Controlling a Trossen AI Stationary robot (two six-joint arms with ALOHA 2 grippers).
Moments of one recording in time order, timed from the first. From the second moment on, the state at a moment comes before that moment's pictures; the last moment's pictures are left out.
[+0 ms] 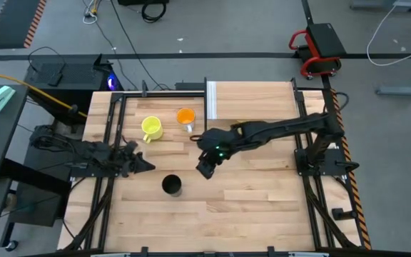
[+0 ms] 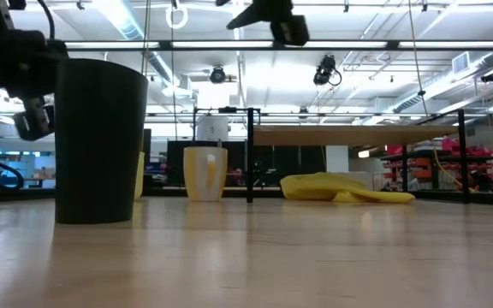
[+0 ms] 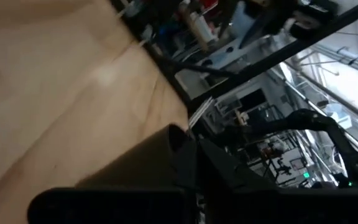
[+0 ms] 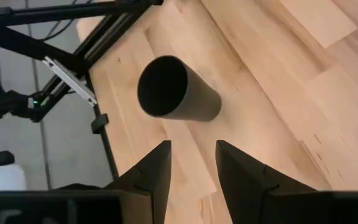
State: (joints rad) left arm -0.33 0.14 0.01 0.06 -0.16 -1.05; right arm 0.12 1.79 1.67 -0.69 -0.12 0.78
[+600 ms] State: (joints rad) left arm -0.44 0.32 0.01 0.01 -0.02 -1.29; right arm 0.11 2.08 1.96 -0.79 -0.10 0.61
